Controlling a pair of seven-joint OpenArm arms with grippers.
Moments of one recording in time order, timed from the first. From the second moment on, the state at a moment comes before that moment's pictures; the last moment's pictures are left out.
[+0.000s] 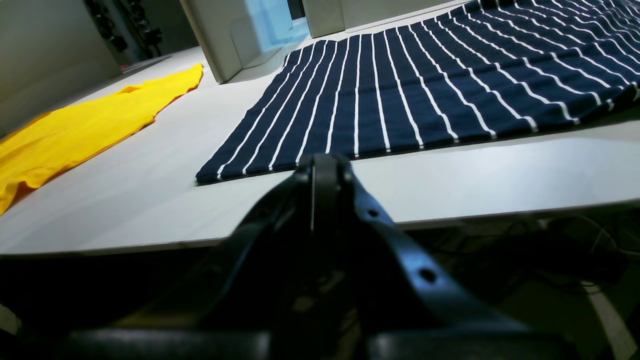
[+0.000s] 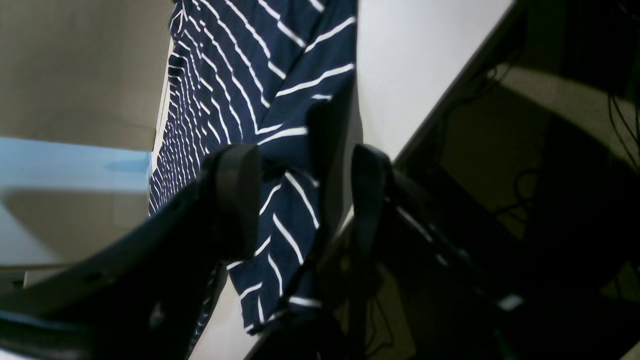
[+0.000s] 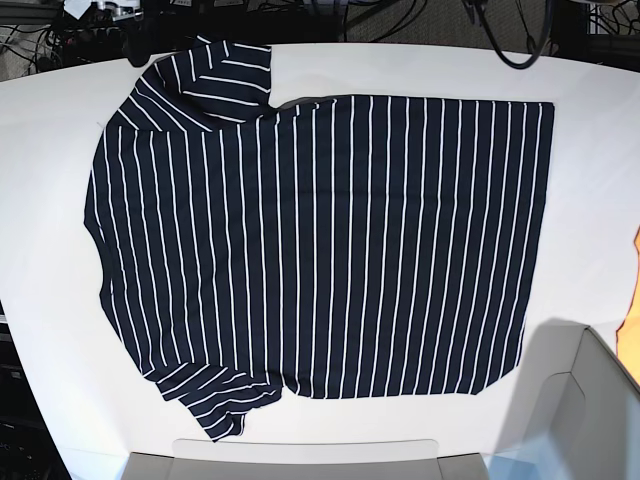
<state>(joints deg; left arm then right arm) 52.6 0.3 -12.6 60.3 0.0 3.6 -76.8 -57.6 19.8 0.2 93.1 78.7 23.6 20.5</state>
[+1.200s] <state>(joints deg) 57.1 0.3 -12.7 68.5 0.0 3.9 -76.8 -48.2 19.7 -1.2 87.4 78.7 25.8 6.2</state>
